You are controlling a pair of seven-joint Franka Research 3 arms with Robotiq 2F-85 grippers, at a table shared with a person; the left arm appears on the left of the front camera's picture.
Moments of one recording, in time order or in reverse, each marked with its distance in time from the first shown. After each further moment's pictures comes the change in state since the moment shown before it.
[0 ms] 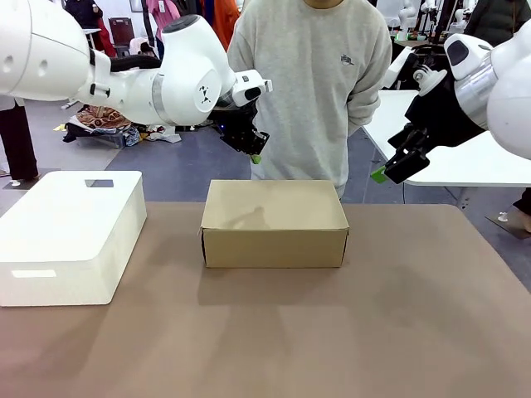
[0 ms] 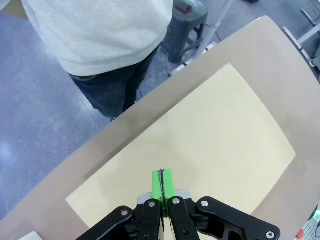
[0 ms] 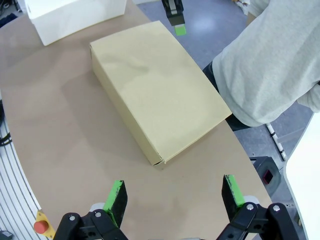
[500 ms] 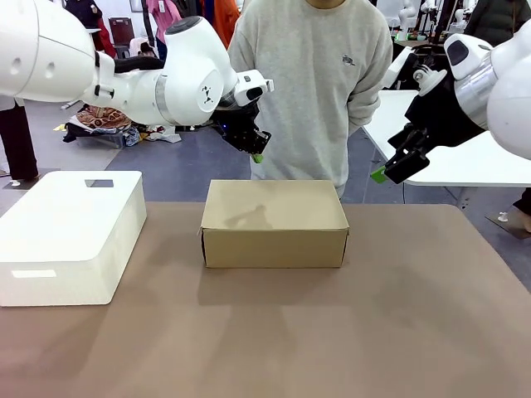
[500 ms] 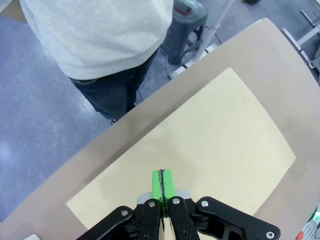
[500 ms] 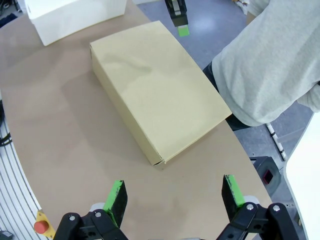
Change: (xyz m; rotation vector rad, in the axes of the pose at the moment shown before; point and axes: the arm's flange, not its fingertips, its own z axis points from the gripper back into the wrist) left arm 0.004 0.001 -0.002 -0.003 -0.006 0.001; right arm 0.000 0.000 0.000 0.000 0.000 -0.001
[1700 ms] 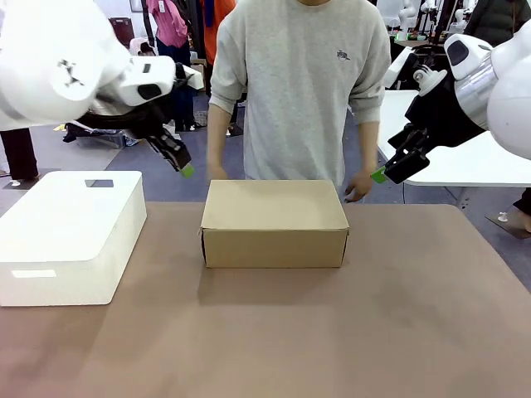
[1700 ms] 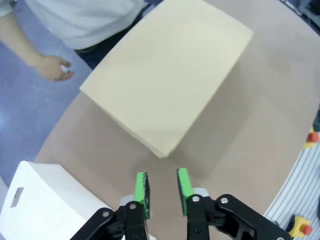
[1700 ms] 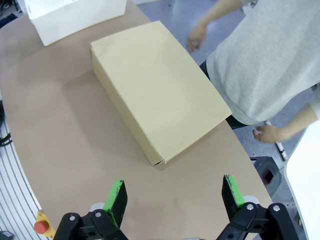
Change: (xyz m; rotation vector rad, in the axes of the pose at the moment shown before) left arm -0.166 0.008 0.171 0.015 0.019 -0.274; right arm 0.000 0.000 0.000 0.001 -0.001 -0.001
